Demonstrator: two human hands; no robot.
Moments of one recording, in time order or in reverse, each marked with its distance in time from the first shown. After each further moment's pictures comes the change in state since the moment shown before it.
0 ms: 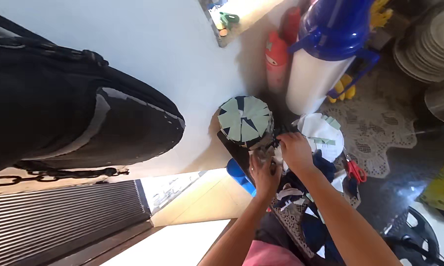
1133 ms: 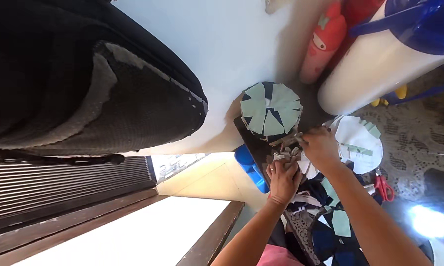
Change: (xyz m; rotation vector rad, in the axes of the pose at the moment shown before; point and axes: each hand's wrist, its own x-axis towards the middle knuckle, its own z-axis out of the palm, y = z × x) left_hand -0.016 -0.018 0.027 0.141 0.182 0.197; right_hand 0.034 0.007 0.009 -0.208 -0.201 -0.037
